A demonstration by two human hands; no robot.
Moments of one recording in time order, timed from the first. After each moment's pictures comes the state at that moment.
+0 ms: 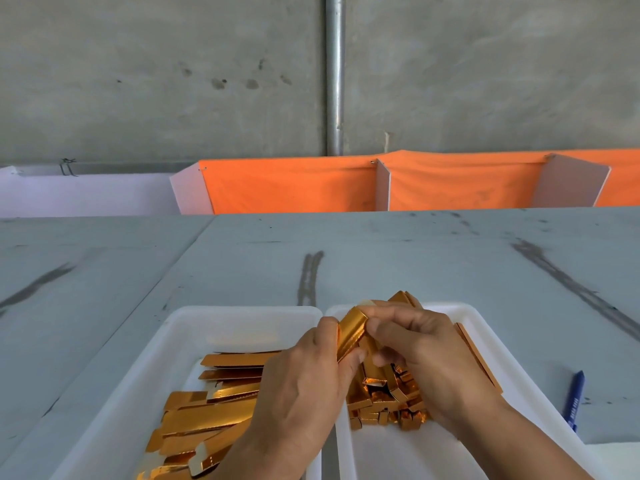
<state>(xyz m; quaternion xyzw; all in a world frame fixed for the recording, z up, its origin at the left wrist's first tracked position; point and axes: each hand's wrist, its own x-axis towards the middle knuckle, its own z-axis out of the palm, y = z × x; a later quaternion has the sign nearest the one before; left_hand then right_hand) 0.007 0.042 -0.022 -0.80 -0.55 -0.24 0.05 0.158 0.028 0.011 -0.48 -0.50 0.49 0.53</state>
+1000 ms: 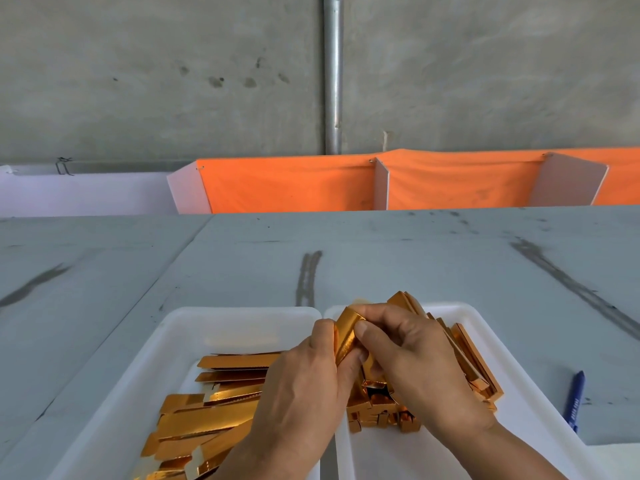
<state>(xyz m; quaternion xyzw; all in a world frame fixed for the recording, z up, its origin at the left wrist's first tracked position) 0.009 0.039 -0.019 -0.80 -0.54 -0.27 -0.04 0.145 0.024 0.007 -0.49 -0.59 0.37 0.52</state>
